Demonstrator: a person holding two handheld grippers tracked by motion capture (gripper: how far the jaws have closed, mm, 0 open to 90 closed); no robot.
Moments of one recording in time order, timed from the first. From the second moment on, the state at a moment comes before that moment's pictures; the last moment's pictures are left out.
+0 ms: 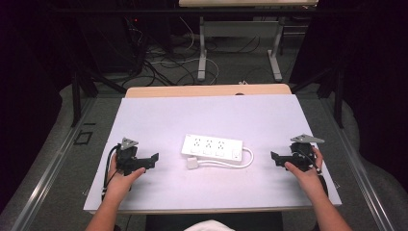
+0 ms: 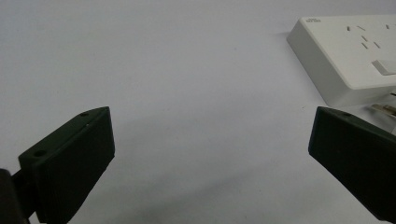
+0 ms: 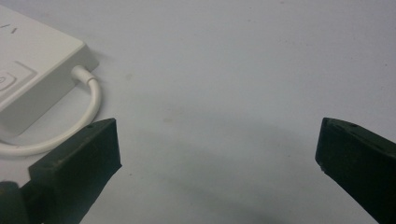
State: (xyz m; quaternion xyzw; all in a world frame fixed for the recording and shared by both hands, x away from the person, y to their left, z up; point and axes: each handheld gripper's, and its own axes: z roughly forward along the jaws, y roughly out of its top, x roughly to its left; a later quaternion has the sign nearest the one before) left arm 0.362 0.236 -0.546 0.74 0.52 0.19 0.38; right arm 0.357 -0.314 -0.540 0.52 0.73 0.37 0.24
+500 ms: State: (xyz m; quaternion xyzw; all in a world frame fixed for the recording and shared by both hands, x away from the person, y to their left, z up) left arm 0.355 0.222 -0.541 0.75 0.50 0.19 0.38; right arm 0.353 -0.303 -0.540 0.49 0.75 0.38 0.23
